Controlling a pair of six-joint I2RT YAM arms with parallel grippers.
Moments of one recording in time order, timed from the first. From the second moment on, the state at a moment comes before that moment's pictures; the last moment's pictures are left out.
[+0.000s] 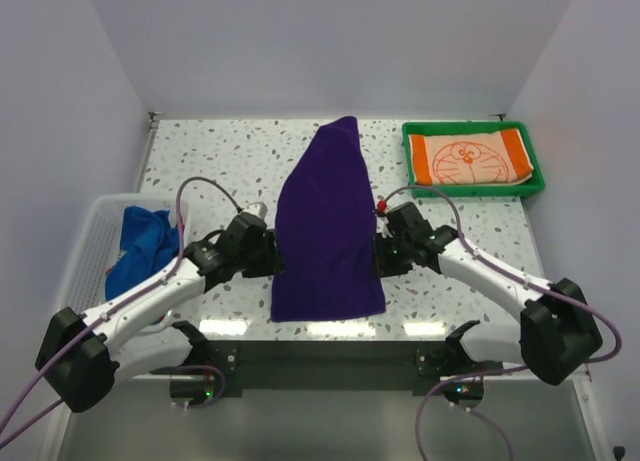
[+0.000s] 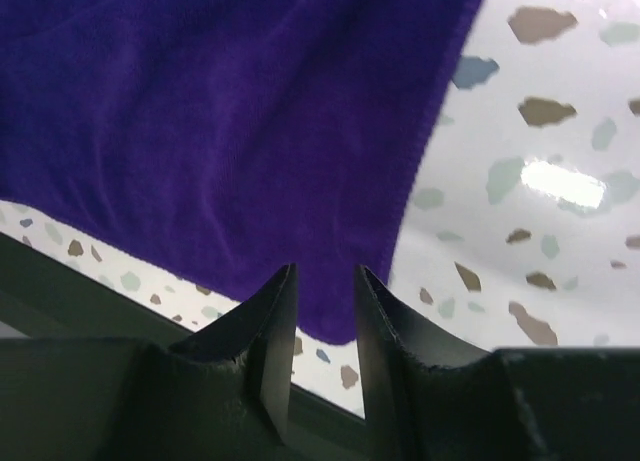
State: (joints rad) left arm -0.67 1.05 0.65 -0.53 -0.05 -0.75; right arm 0.55 1.22 0.73 -0.58 -0.17 0.42
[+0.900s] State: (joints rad) left arm -0.74 1.55 0.79 -0.29 -0.11 -0.66; right arm 0.63 1.38 0.67 -0.55 -0.12 0.53
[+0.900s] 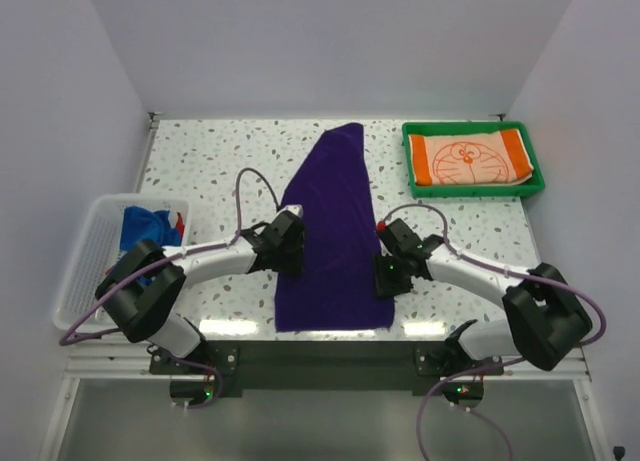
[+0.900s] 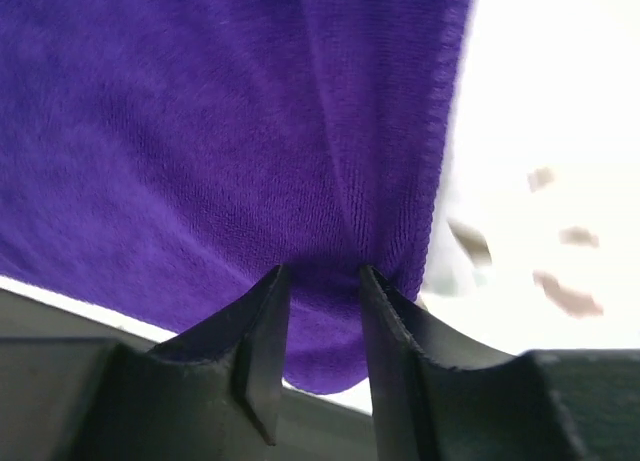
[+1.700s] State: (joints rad) left arm -0.56 1.44 1.05 -0.43 -0.17 -0.55; right arm 0.60 1.54 1.10 -0.61 0.04 0.38
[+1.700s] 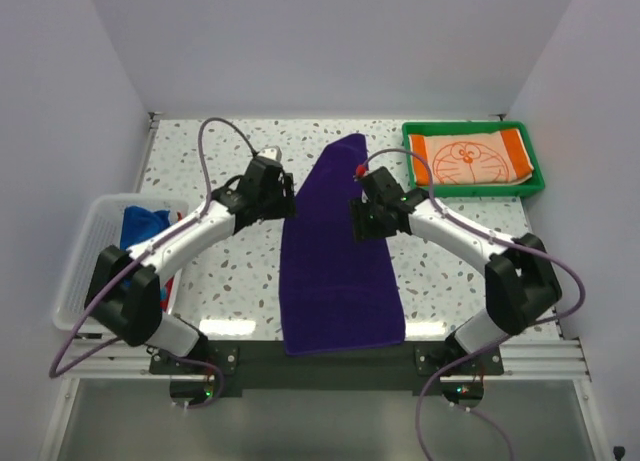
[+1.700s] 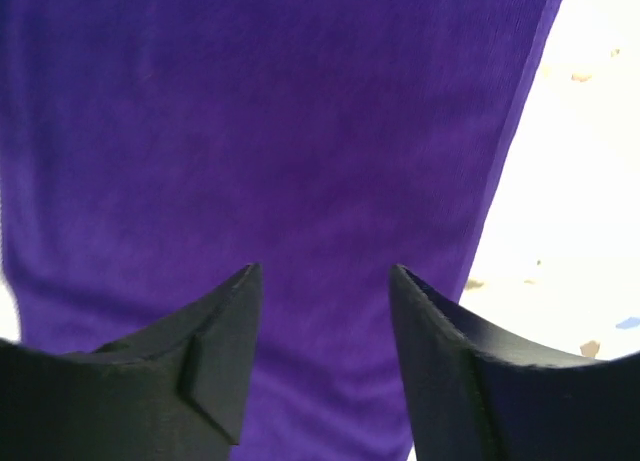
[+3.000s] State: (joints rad) left arm -0.45 2.21 1.59 -0.15 0.00 -0.27; right arm 0.55 1.50 0.85 -0.39 -0.02 0.34
